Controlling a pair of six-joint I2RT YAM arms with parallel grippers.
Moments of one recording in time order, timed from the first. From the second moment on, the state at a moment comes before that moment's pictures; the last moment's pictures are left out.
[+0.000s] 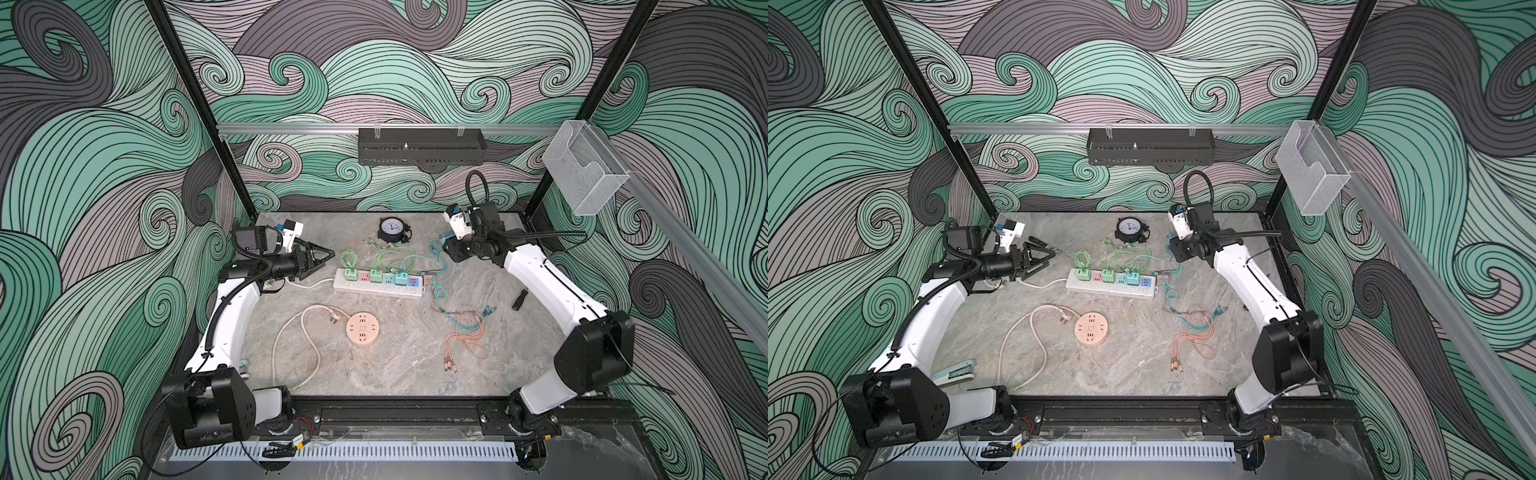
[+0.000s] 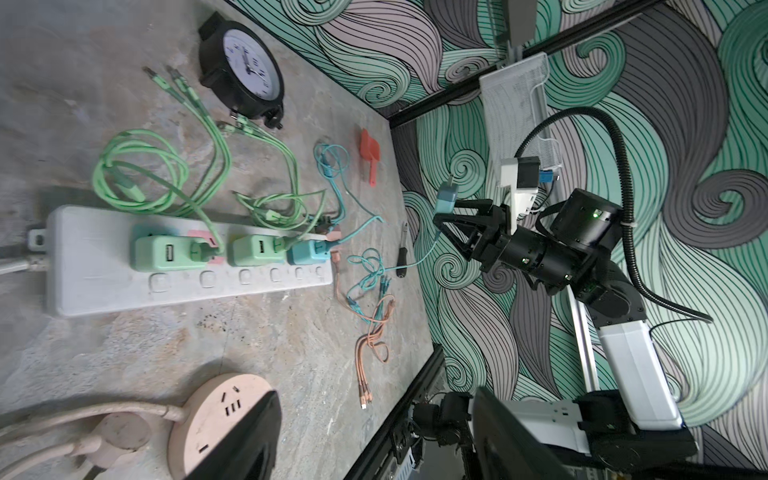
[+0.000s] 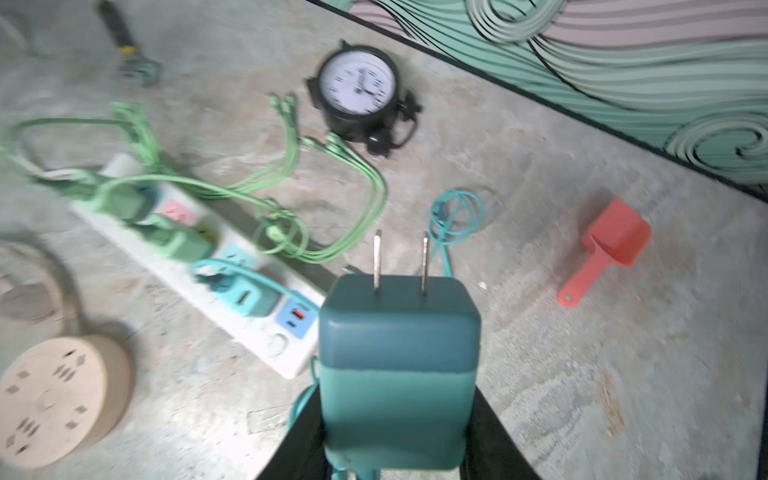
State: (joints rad) left arm 0.11 1.26 1.10 -0.61 1.08 -0.40; right arm 0.36 1.55 1.43 -0.69 -0.11 -0.19
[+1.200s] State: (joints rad) left arm -0.29 1.31 1.11 -0.48 1.20 -0.42; right arm 0.78 1.52 1.53 -0.83 -0.32 -0.50
